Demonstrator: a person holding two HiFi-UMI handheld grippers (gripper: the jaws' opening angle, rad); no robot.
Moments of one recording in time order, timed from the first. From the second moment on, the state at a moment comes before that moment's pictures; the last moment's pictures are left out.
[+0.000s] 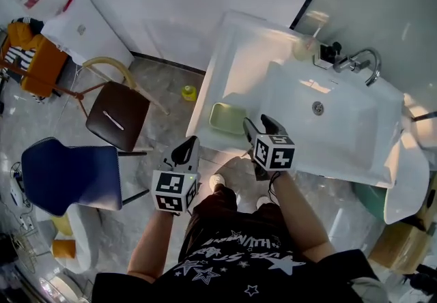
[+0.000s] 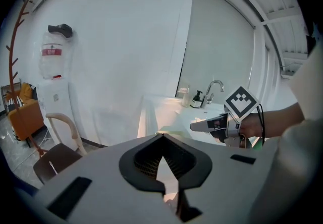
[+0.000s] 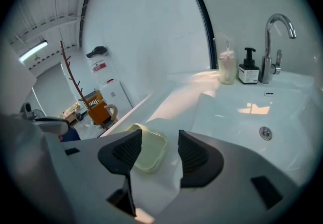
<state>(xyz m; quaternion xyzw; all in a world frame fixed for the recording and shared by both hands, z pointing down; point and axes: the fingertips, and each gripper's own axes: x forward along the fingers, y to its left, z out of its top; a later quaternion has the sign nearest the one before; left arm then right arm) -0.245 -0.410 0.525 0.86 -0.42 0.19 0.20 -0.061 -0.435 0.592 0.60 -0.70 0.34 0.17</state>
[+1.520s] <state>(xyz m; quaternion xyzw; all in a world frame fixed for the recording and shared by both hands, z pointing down) -0.247 -0.428 0.553 0.87 -0.40 0.20 0.22 -0.062 -0.461 0.638 0.60 -0.66 0.35 0.28</state>
